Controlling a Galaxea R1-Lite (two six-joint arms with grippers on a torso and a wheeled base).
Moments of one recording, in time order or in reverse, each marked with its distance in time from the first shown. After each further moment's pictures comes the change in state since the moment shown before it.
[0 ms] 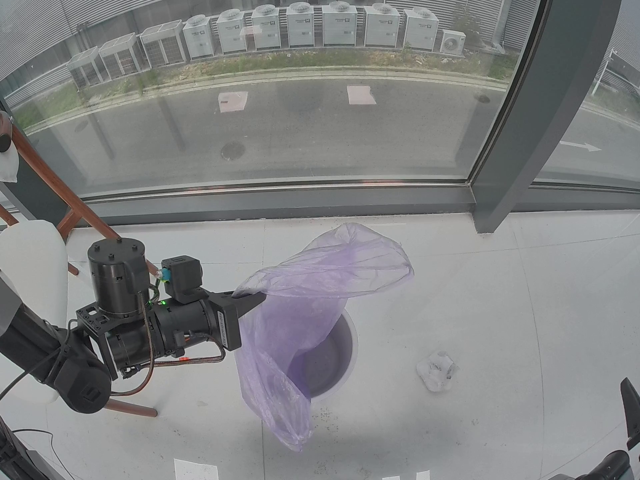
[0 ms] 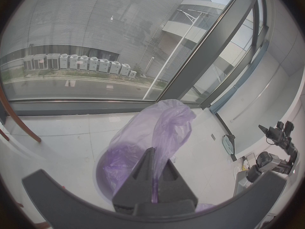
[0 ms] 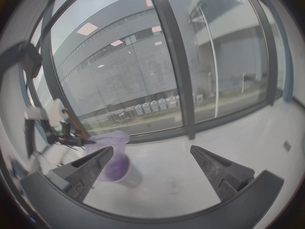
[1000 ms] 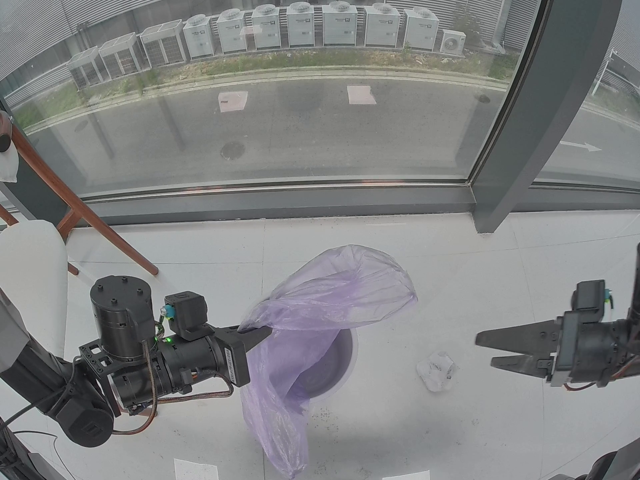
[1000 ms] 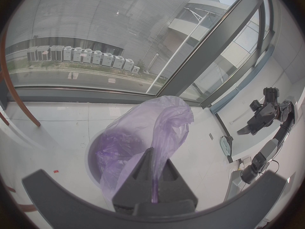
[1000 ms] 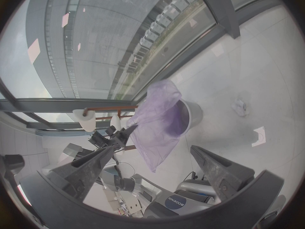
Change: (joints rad) left arm -0.097 -0.001 0.133 -0.094 0.099 -0.093; right arm 0.447 1.106 -0.298 -0.299 0.242 0.614
